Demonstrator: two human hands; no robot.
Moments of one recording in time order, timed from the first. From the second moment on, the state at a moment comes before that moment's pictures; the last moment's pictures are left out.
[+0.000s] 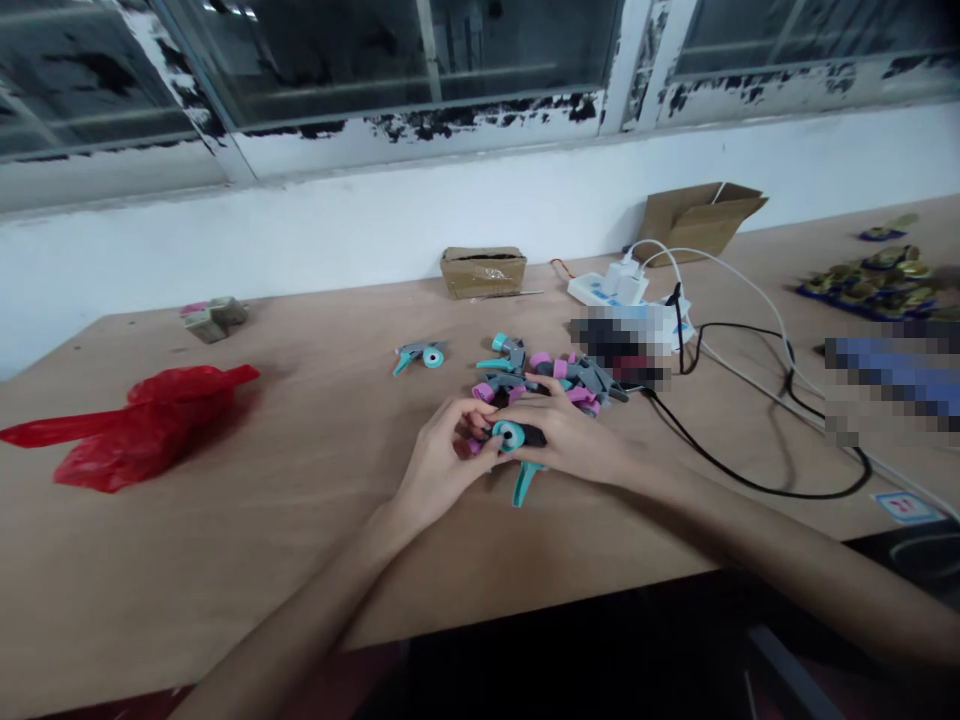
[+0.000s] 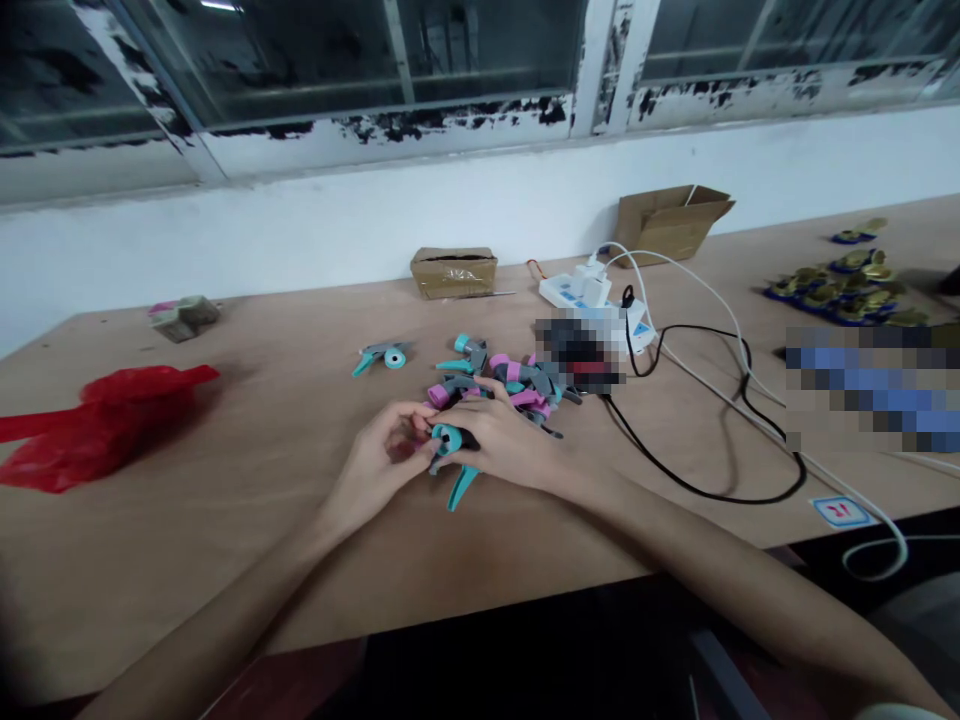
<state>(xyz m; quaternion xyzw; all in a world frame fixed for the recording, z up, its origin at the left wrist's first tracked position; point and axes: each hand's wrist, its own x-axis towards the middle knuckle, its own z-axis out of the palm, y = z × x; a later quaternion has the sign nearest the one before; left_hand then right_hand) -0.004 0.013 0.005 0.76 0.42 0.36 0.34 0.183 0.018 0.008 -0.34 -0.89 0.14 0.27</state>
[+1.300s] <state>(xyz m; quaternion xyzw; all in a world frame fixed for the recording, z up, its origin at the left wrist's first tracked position) -0.002 -0.005 0.006 0.85 0.42 0.27 0.15 0.185 0.002 -0.017 -0.33 -0.88 0.04 0.33</state>
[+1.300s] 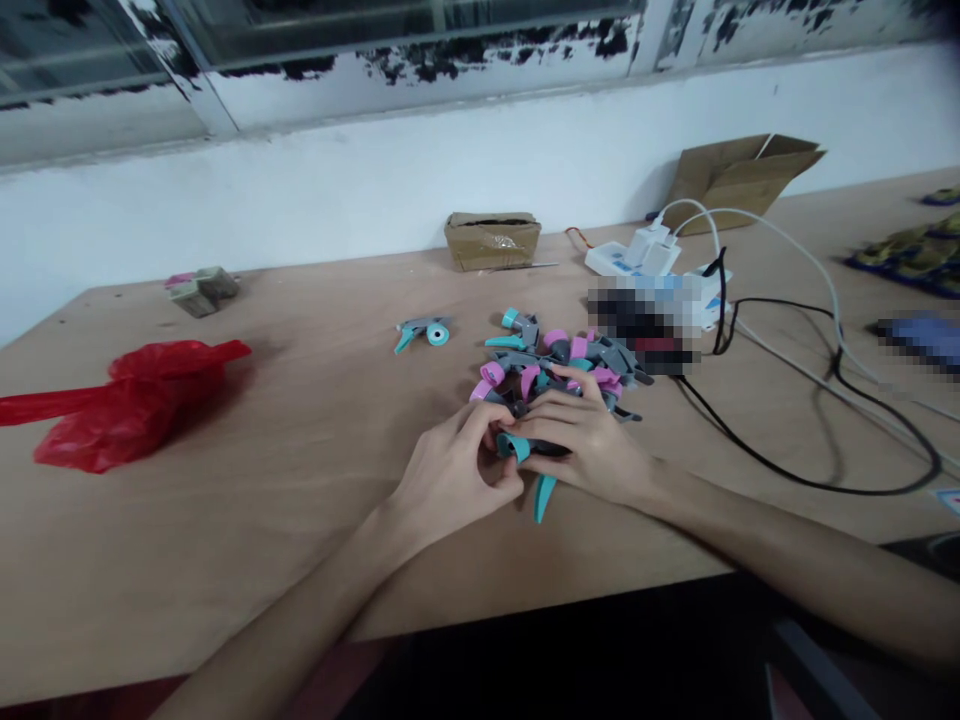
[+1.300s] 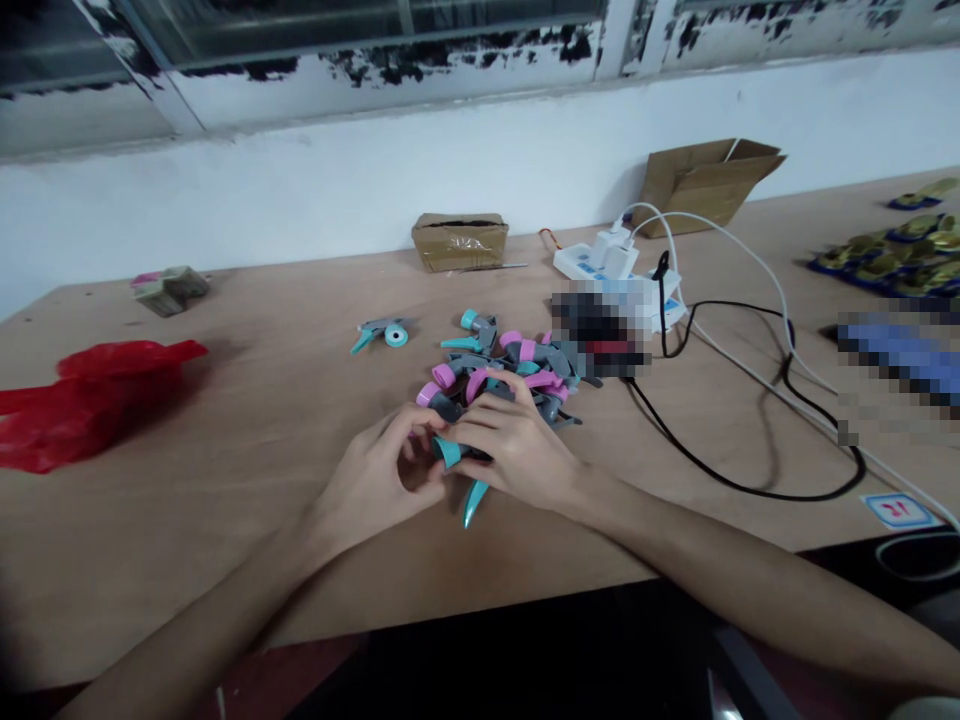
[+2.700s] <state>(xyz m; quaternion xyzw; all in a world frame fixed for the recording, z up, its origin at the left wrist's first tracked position) 0.000 -0.011 0.010 0.77 0.45 0.42 0.14 0.175 -0.002 -0.017 -0.37 -0.78 0.19 0.47</state>
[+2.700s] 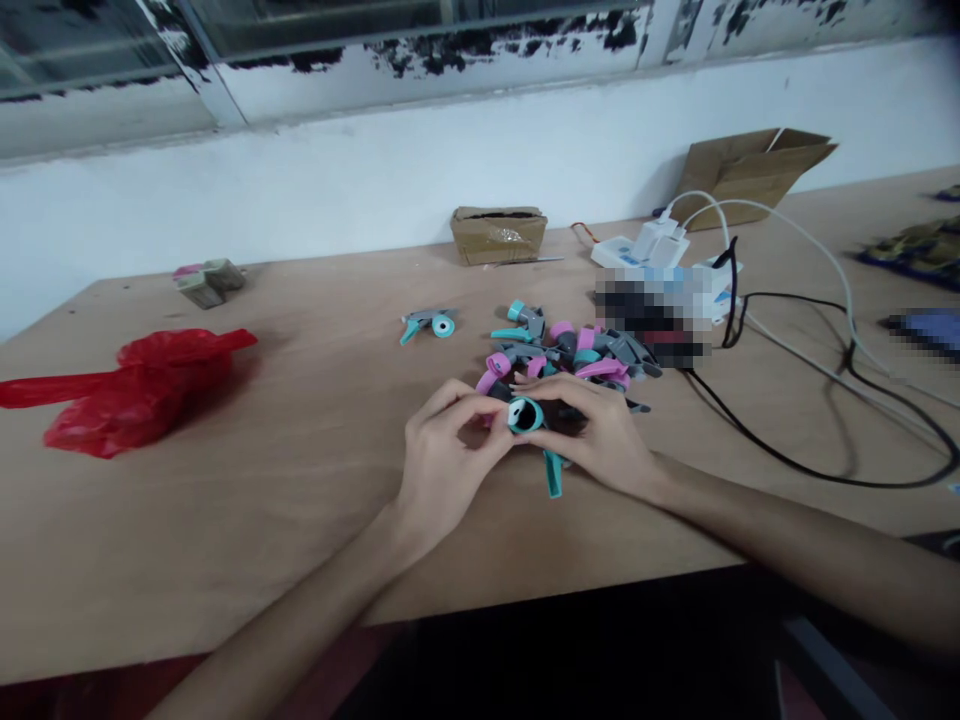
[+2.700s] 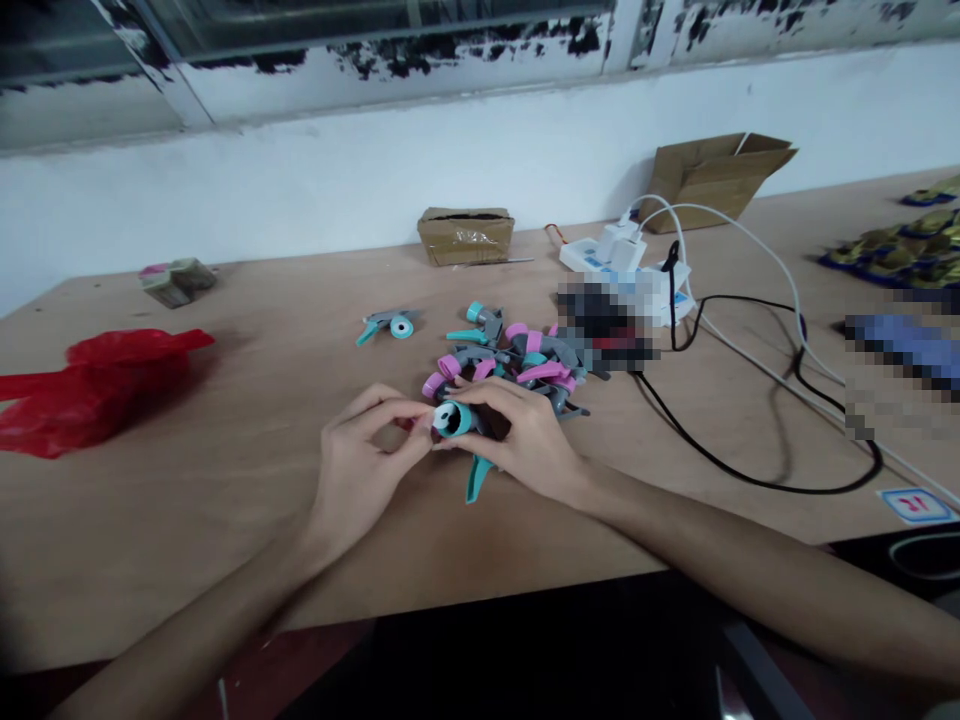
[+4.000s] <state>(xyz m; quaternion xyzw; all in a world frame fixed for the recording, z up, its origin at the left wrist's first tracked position) -0.001 -0.008 0.010 0.79 0.41 0.40 0.20 0.176 -0.004 -0.015 -0.33 -0.79 0.17 0.48</state>
